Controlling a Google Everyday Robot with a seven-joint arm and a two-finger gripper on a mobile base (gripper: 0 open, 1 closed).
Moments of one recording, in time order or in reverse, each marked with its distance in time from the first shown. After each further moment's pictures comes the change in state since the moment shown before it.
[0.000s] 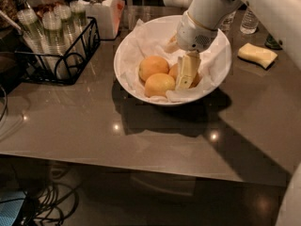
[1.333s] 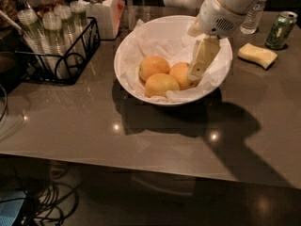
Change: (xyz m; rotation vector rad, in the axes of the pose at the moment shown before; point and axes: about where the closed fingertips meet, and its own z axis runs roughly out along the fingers) arm 0.020 0.007 -0.066 0.188 0.039 0.187
